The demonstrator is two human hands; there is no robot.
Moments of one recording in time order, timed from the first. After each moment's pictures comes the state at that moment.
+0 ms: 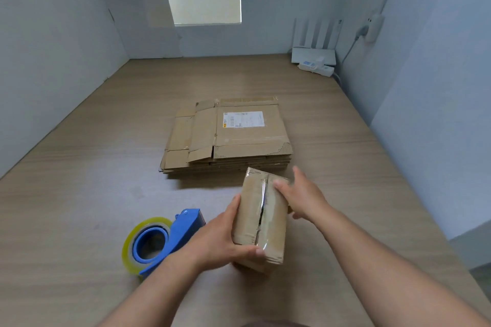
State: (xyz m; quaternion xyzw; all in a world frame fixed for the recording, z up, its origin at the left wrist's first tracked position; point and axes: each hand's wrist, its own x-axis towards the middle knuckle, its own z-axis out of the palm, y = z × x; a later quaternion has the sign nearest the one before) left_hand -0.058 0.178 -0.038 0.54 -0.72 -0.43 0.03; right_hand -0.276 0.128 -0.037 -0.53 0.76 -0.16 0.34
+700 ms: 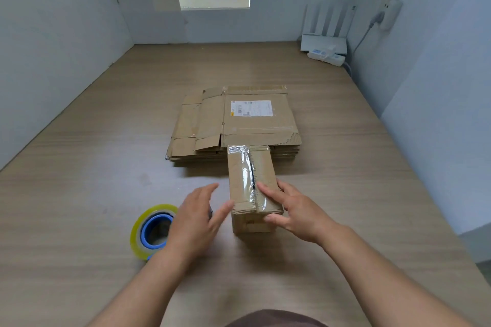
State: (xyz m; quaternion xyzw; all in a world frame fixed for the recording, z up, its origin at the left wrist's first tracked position) left_hand -0.024 0.183 -0.050 0.66 -0.69 -0.23 0.20; right_hand -0.265 0.164 -0.057 -0.76 0.54 -0.12 0.33
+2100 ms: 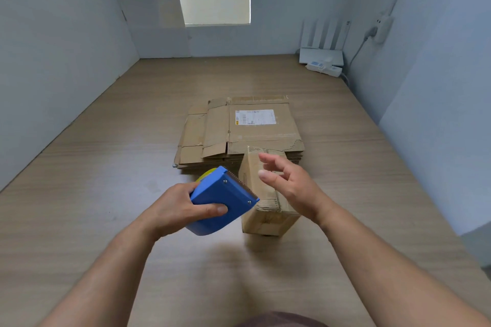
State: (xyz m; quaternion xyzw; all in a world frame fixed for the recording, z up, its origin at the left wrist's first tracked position) left_hand 0.023 0.168 0.024 0.58 -0.64 -0.48 0.18; right_hand -0.225 0.161 0.020 -0.64 0.51 -0.35 0.46
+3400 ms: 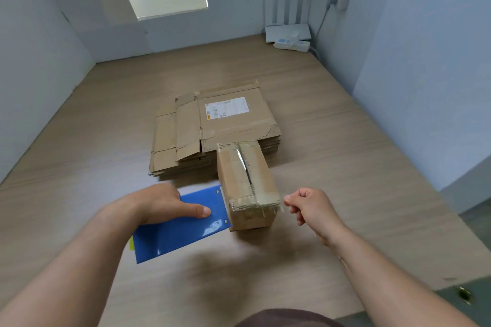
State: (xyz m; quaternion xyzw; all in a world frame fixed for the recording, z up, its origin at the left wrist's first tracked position) left_hand 0.006 0.113 0.032 0.65 -0.68 -0.29 -0.20; right_hand -0.274 0.195 -0.065 -0.34 0.69 -0.40 0.49
